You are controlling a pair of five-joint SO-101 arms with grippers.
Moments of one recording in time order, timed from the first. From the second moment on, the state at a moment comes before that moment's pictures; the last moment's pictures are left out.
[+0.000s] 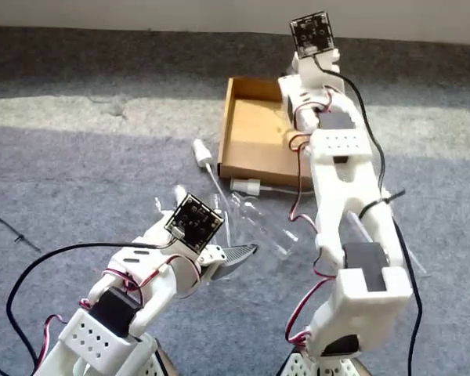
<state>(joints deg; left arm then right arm) 27.1 -81.3 78.8 42.8 -3.1 -7.1 14.2 -2.5 21.5 16.3</state>
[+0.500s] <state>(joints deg) 27.6 -81.3 78.8 42.8 -3.1 -4.2 30.8 -18.5 21.3 16.3</state>
